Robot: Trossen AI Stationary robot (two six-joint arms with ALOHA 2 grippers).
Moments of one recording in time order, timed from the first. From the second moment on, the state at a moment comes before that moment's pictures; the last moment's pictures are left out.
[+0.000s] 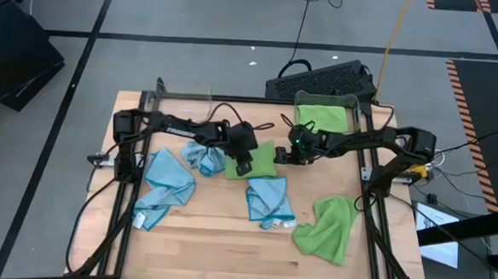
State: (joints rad) left arm 0.26 1.91 1.16 -0.21 0.18 -0.09; right arm -0.35 1.60 0.66 0.01 -0.26 1.09
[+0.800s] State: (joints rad) left arm 0.26 2.02 1.16 -0.17 0.24 -0.03; right arm -0.34 1.68 0.66 0.19 -0.32 1.13
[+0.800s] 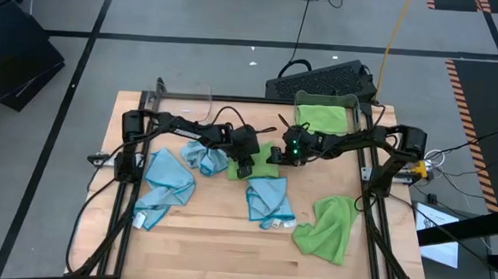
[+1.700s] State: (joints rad) left arm 0.26 2.02 1.16 -0.15 0.24 0.03; right arm -0.34 1.79 0.67 0.39 -0.34 1.12
